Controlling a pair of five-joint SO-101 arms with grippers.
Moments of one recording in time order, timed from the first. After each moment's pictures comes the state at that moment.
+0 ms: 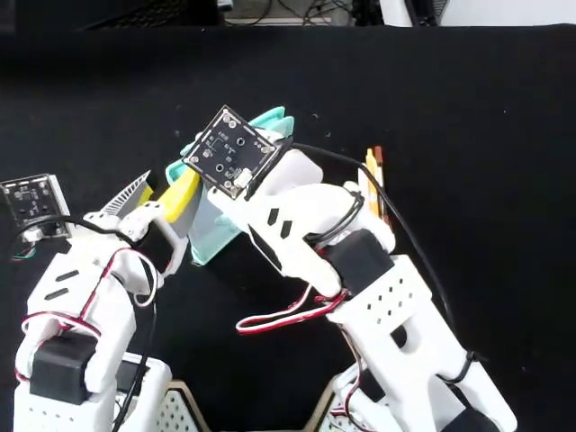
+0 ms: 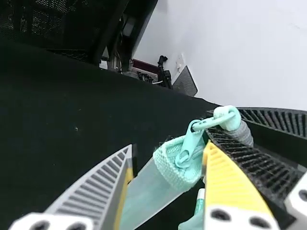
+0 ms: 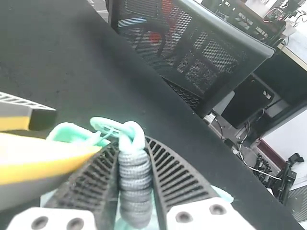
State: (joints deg) left arm 6.4 -79.9 48.7 56.4 24.2; right arm -36.3 -38.2 27.2 41.0 25.2
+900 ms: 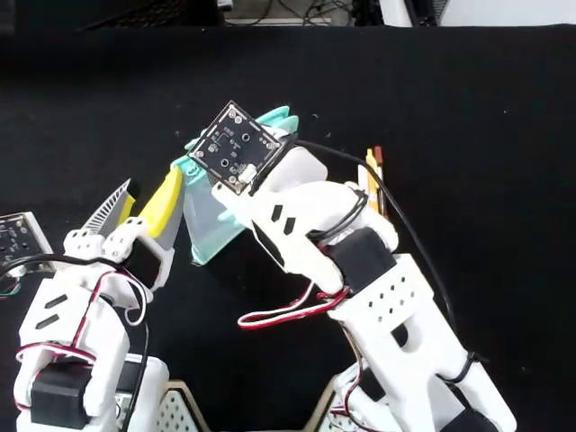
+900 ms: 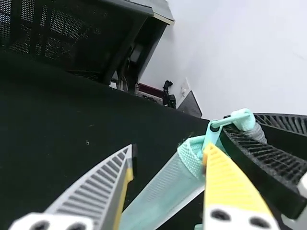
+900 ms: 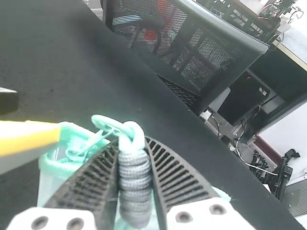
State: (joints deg) left arm 2.1 -89.5 54.5 56.0 24.2; right arm -34.9 -38.2 27.2 41.0 25.2
